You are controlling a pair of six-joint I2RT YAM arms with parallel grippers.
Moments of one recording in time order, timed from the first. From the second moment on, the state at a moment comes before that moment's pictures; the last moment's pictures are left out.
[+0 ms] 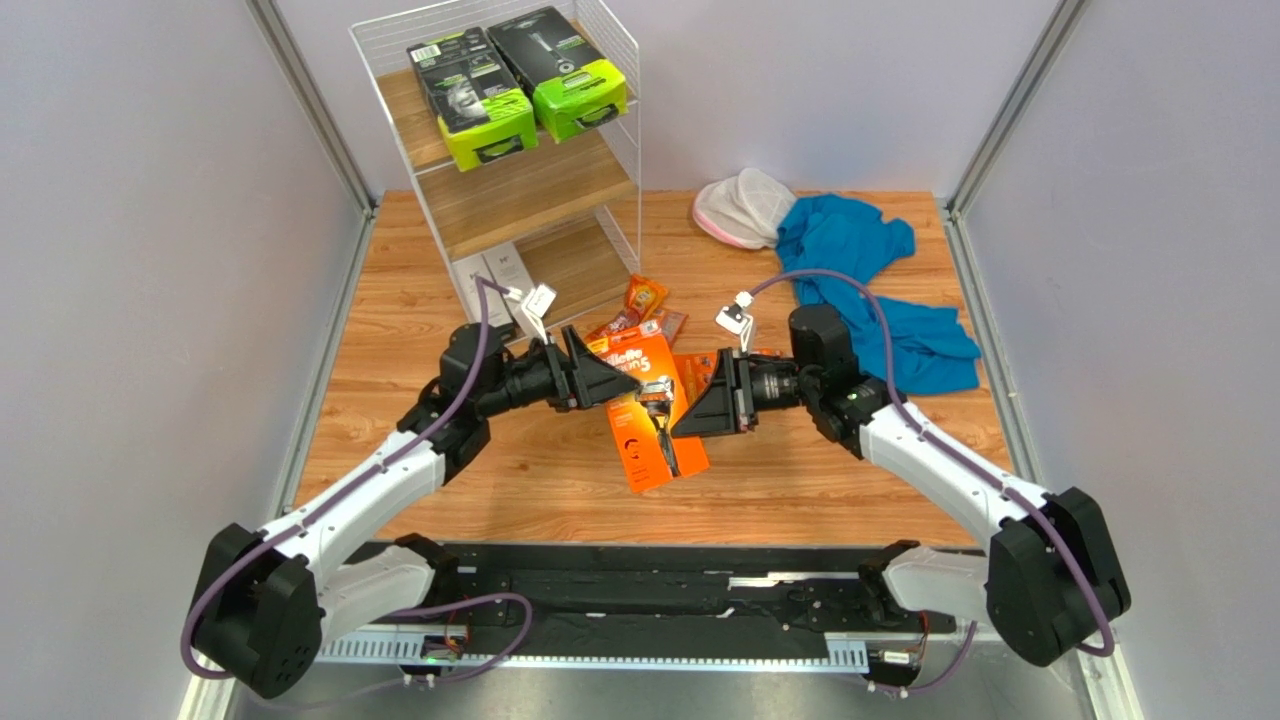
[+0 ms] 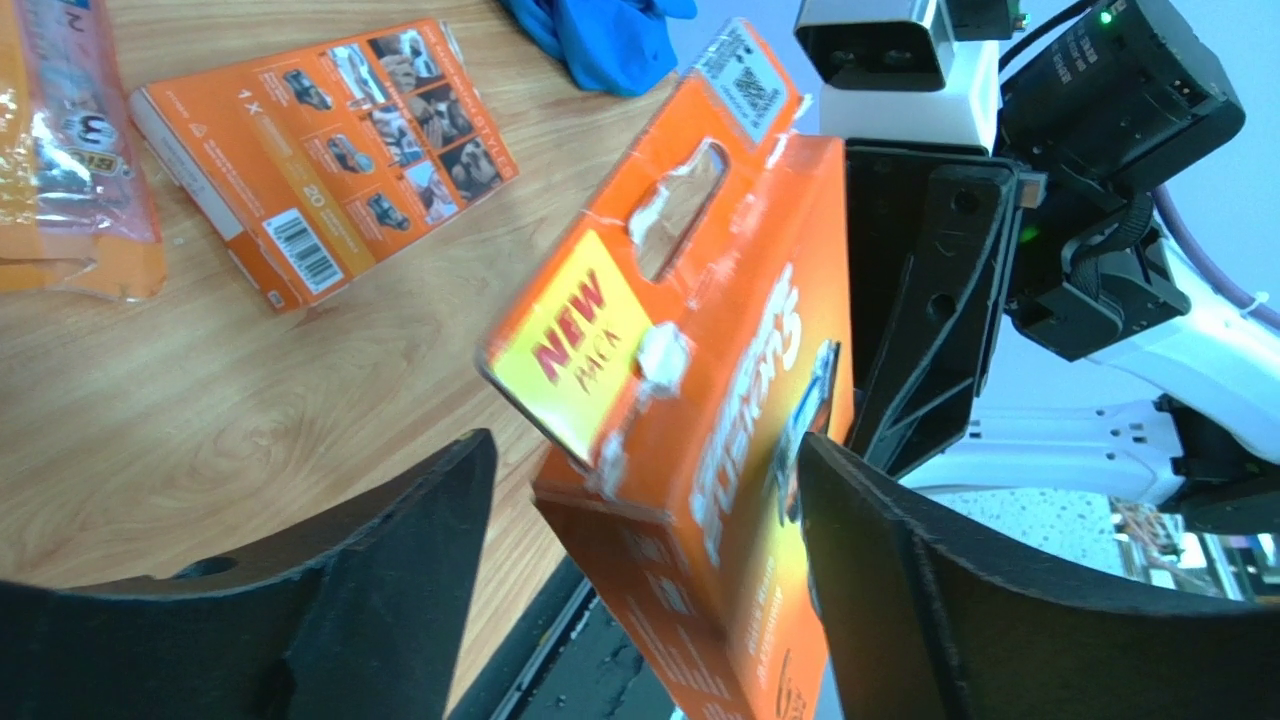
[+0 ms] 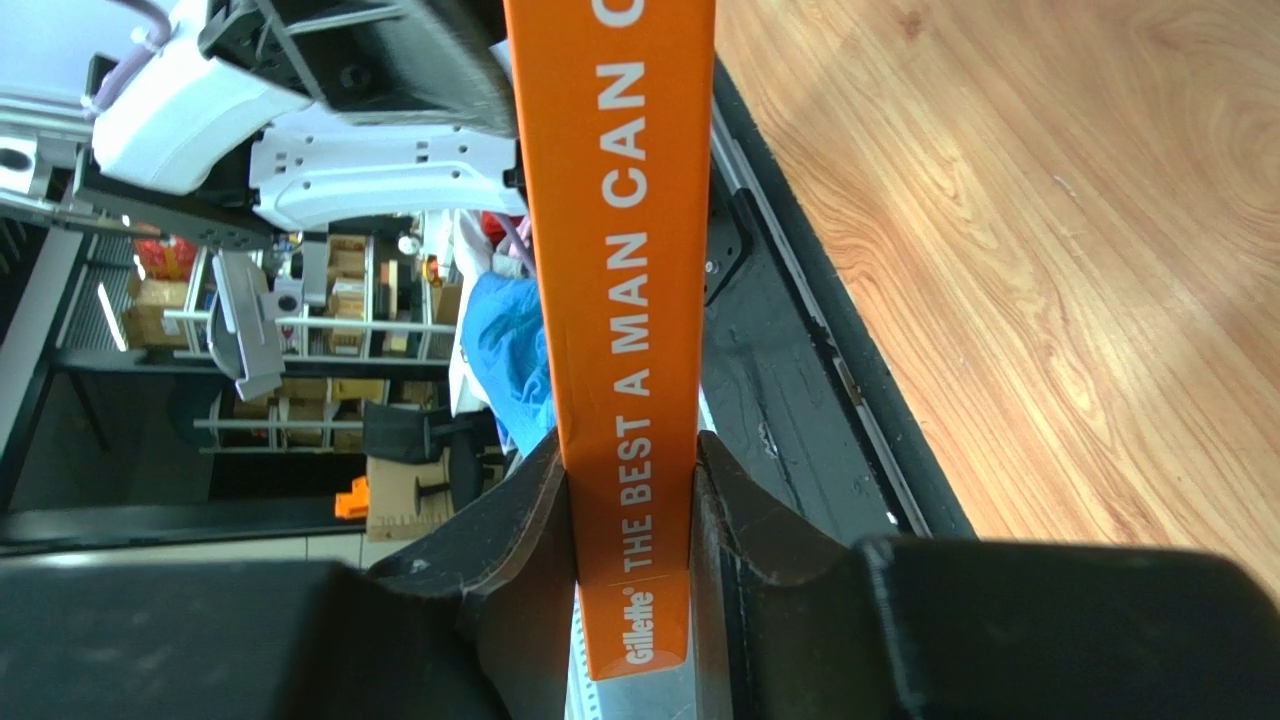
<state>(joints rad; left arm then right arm) -0.49 1.05 0.59 0.23 0.59 -0.85 0.50 1.20 0.73 0.03 -1.04 0.79</state>
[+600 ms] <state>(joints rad) -0.49 1.09 0.58 0.42 0.60 -1.01 0.52 1.02 0.66 0.00 -0.80 0.84</state>
